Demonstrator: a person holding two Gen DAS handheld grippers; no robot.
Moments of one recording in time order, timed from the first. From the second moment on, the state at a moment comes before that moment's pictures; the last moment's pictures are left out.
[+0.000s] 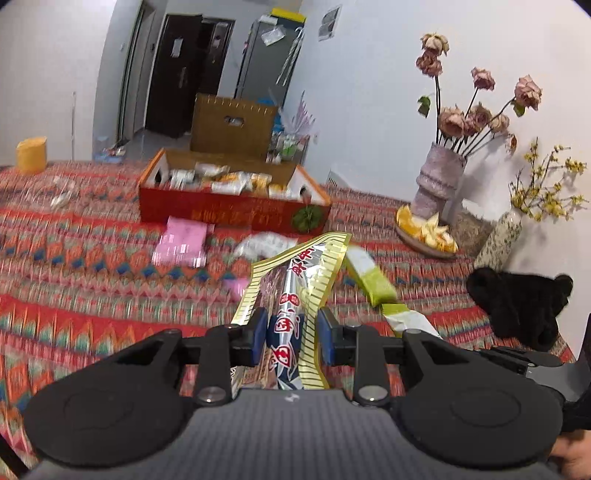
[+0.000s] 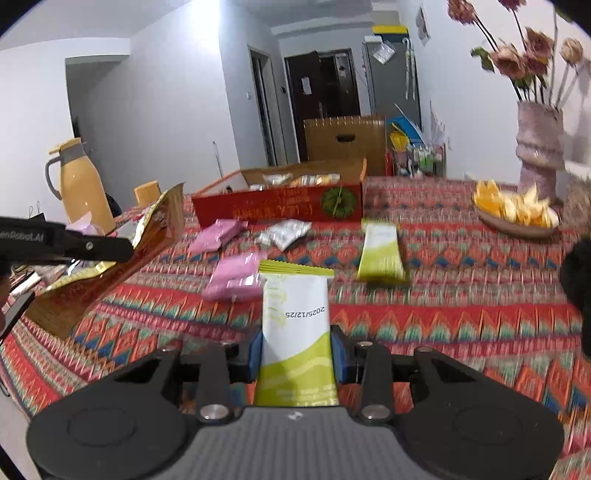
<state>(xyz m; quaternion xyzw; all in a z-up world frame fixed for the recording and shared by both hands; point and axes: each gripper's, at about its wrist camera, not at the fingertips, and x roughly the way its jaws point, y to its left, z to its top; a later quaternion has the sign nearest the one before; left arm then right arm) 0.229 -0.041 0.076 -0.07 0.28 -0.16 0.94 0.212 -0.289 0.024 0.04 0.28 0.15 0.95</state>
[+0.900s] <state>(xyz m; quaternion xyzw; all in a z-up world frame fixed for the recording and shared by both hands) 0.585 -0.078 0.091 -0.14 0.30 -0.14 0.93 0.584 -0.268 0.051 0.04 0.27 0.15 0.95</state>
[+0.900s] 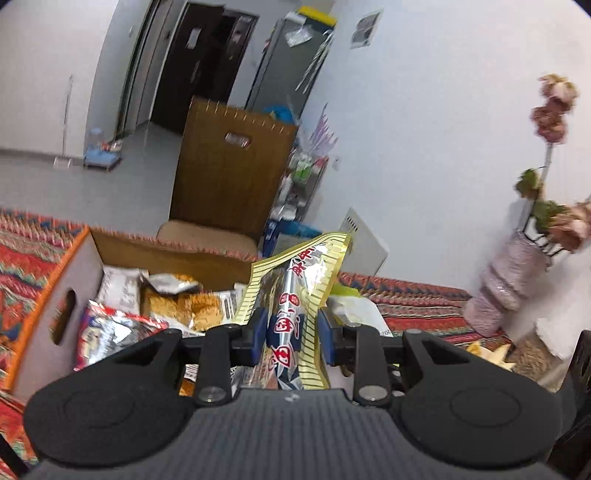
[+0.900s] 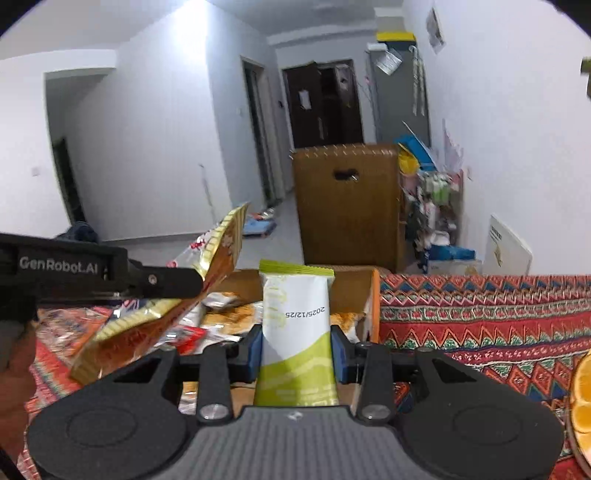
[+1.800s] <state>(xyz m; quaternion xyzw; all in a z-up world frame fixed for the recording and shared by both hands) 0.552 -0.051 0.097 -0.12 0.29 -0.16 0.94 0.556 -0.269 0.069 -0.01 0.25 0.12 0.96</state>
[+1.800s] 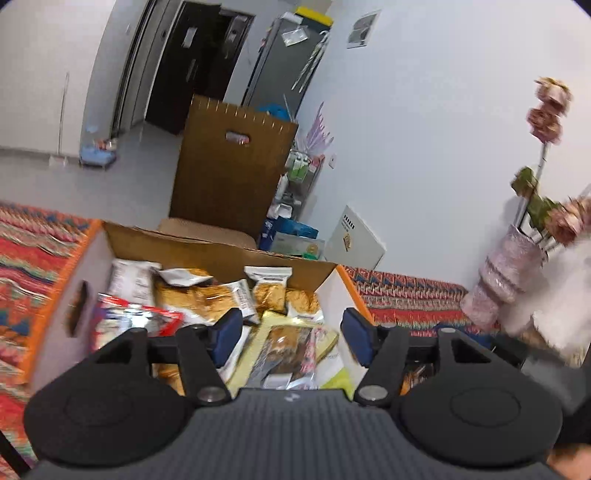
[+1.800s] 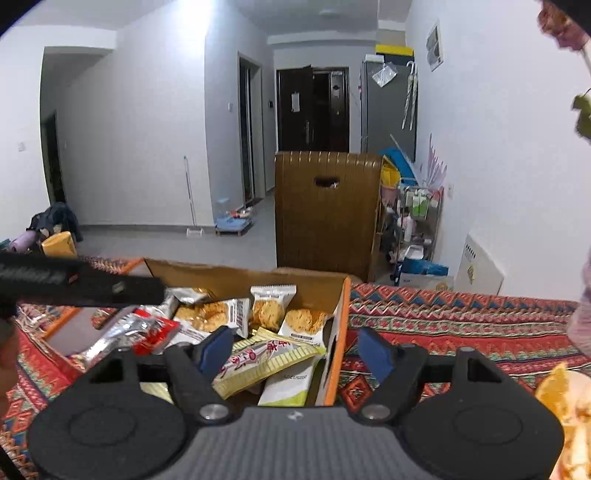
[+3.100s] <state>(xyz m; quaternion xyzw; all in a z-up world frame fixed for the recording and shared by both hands) 0.142 0.002 0.038 -0.02 0.27 -0.06 0.96 0.149 -0.307 0.011 0.01 0.28 0.10 0.95</state>
